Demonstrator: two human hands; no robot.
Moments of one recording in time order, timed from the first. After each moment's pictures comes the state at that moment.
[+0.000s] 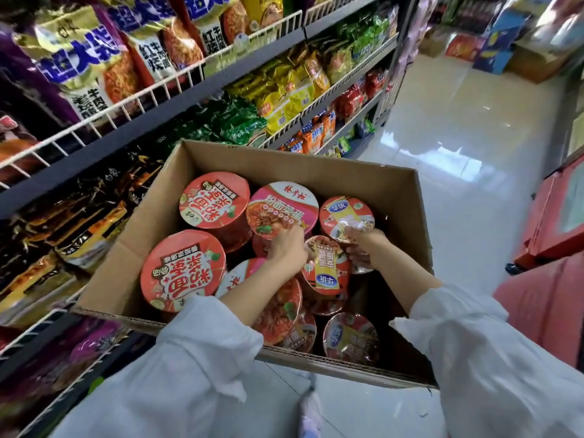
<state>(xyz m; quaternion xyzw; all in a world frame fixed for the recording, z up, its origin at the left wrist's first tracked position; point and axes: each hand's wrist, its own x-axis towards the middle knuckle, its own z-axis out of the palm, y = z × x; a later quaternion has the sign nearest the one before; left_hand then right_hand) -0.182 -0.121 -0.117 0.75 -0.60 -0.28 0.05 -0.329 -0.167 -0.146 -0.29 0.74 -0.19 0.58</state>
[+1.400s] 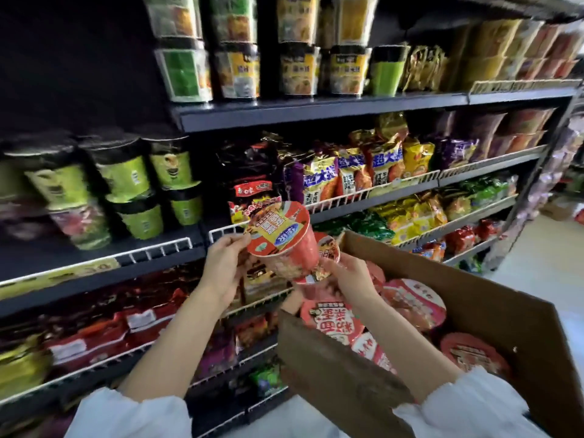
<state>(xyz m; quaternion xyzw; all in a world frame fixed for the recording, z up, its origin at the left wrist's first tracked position) 0.071 0.107 0.056 0.58 -0.18 -0.32 0.73 -0.085 -0.007 0.016 -0.64 0.41 -0.30 0.58</state>
